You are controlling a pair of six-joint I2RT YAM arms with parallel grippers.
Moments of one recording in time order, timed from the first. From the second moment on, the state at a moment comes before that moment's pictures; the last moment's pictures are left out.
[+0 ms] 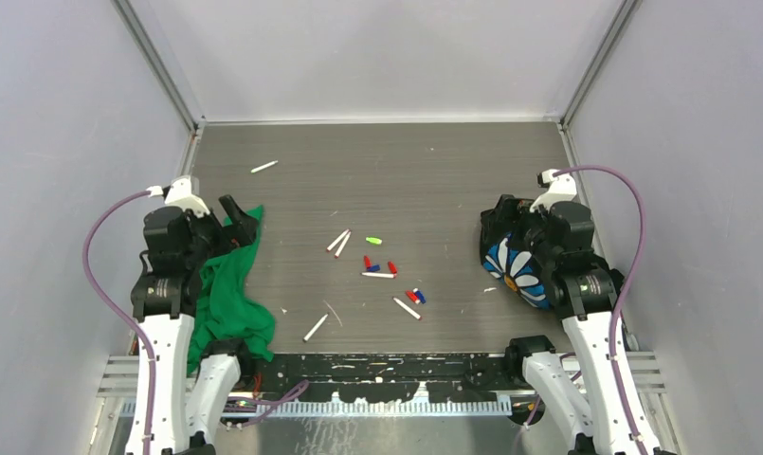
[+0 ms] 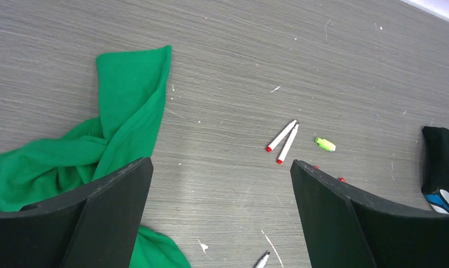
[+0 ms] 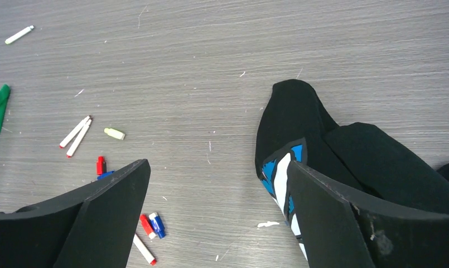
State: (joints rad) left arm 0.11 0.68 0.87 -0.64 0.18 -0.30; right arm 0.10 0.68 0.87 -0.60 -0.07 0.23
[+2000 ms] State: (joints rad) left arm -1.00 1.00 0.54 -0.77 -0.21 -0.85; right arm 0.13 0.74 0.74 -0.48 -0.37 0.39
